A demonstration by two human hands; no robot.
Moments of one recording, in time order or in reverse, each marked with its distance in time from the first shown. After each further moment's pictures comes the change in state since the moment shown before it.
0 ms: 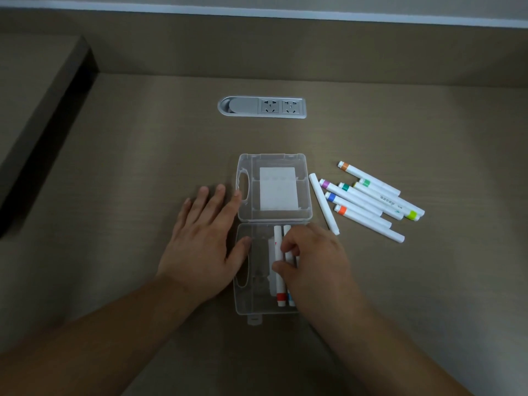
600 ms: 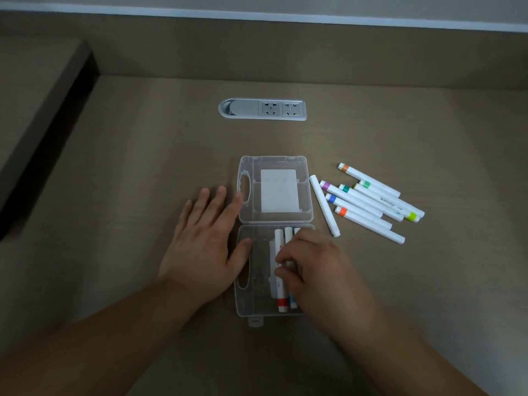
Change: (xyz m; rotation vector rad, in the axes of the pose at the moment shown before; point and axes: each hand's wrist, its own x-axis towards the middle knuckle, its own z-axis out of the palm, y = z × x) left_hand -0.001 0.000 -0.001 -0.017 0.006 0.002; right_hand -0.009 0.021 0.001 -0.074 0.054 -0.367
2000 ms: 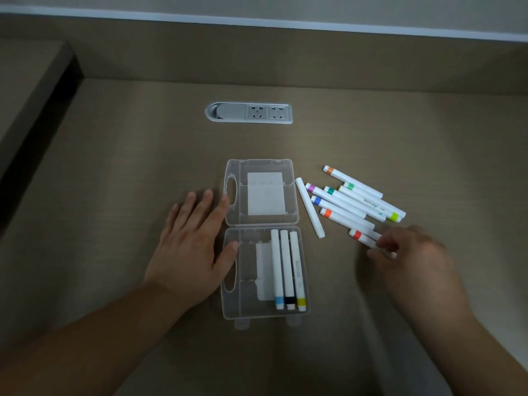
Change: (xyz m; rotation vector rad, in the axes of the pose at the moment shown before) left_hand 0.001 -0.001 0.000 0.009 -0.010 0.007; right_hand -0.034 0.084 -0.060 -0.205 0.343 0.522
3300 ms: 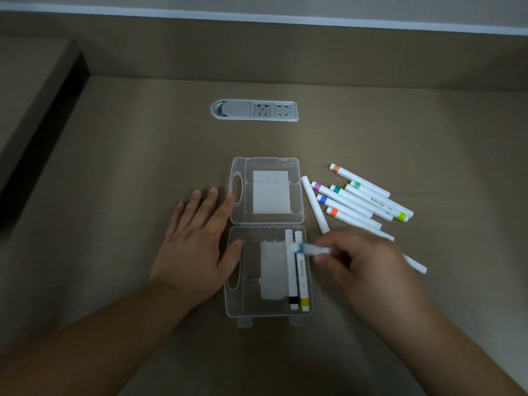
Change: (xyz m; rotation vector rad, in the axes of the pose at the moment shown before) left_hand -0.001 0.001 -0.001 0.008 -0.001 -0.007; right_hand -0.023 -0.054 -0.005 0.236 -0.175 -0.378
